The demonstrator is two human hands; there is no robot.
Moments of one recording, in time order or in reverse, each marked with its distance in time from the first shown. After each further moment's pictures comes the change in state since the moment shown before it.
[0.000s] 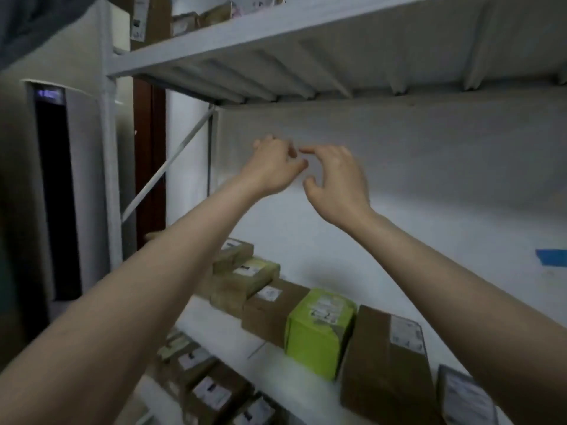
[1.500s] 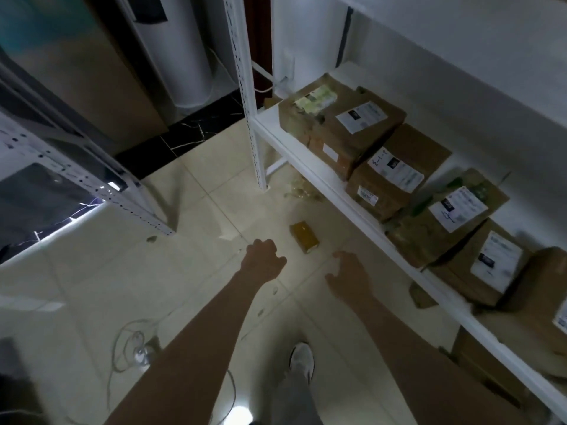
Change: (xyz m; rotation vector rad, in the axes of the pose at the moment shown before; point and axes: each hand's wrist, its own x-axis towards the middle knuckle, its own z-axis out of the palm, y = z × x) left_hand -0.532 -0.609 0.263 0.060 -1.004 -1.082; right_hand -0.549 -0.169 0.590 0.210 -1.366 0.902
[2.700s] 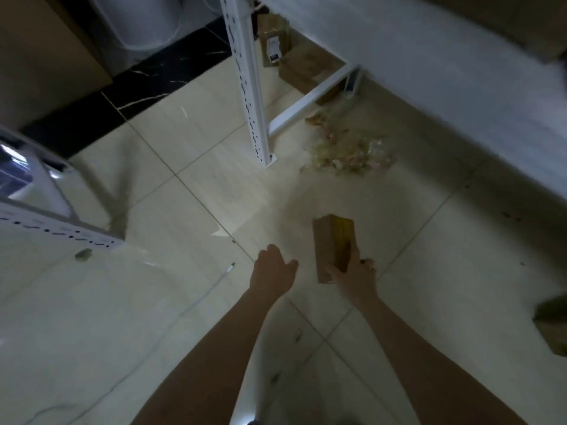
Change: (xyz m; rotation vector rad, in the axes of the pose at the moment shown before) left_hand 0.372 -0.139 0.195 -0.211 -0.007 -0.083; right_hand 0.375 0.103 0.311 0.101 0.007 0.203
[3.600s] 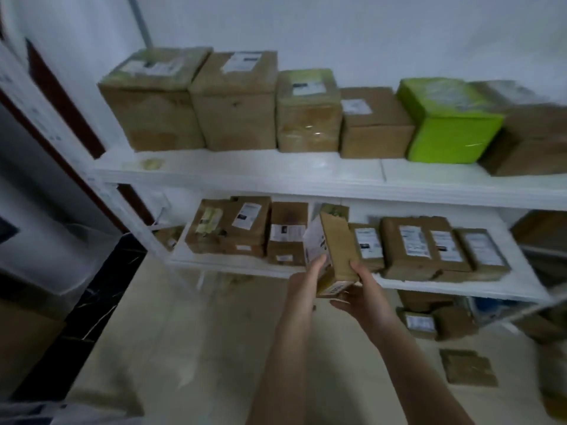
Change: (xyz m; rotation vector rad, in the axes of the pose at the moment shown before) left_hand -0.619 0.321 -0.274 -0.466 -0.537 0.233; right_hand -0.630 -0.142 -0.453 1.573 0.421 0.110
